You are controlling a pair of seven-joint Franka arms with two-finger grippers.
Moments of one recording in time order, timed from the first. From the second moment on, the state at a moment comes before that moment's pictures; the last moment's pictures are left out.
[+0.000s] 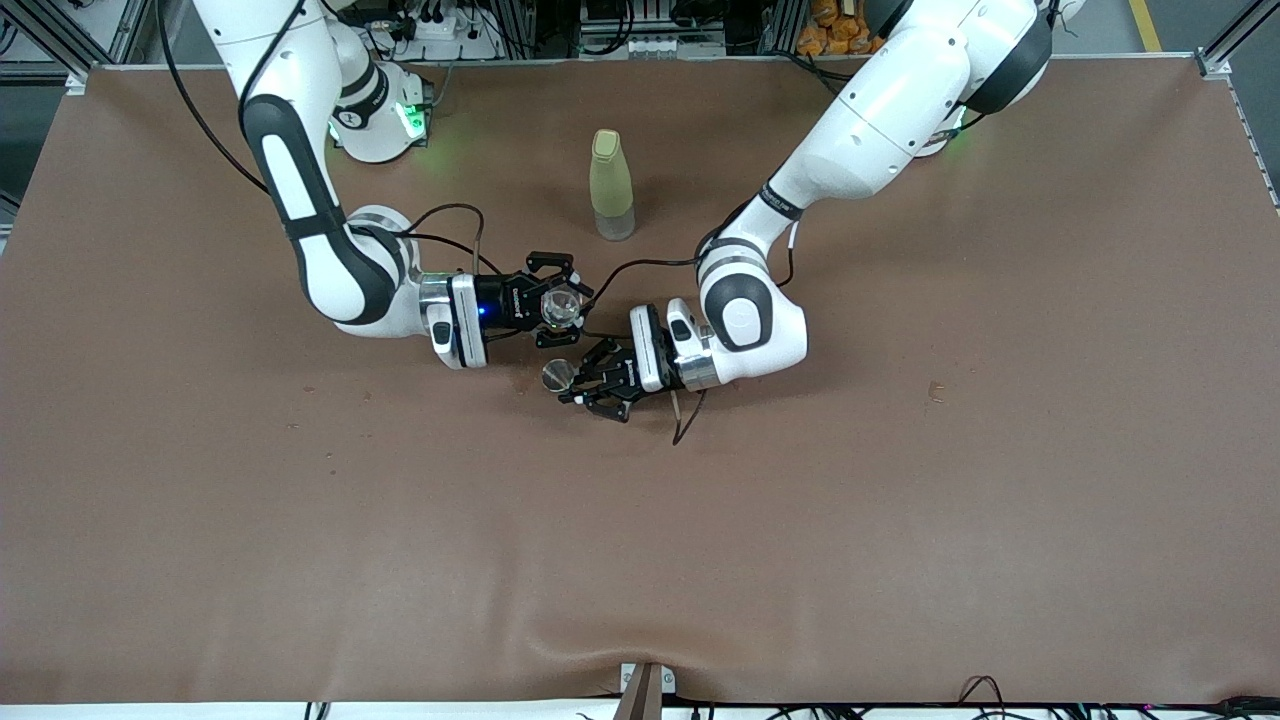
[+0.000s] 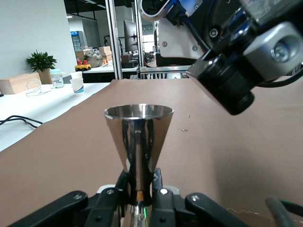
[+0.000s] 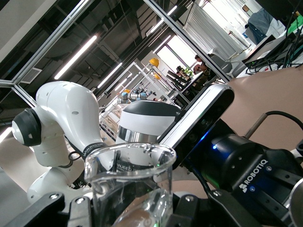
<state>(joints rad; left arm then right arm) -0.51 0.89 -0.27 -1.47 -1.98 2.45 2.58 0.56 0.41 -0.18 -2.16 1.96 1.69 -1.81</state>
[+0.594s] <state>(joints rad) -0.51 0.90 -0.27 -1.49 -2.03 2.45 2.67 0.56 0.41 -0.18 -2.16 1.98 1.69 -1.69</state>
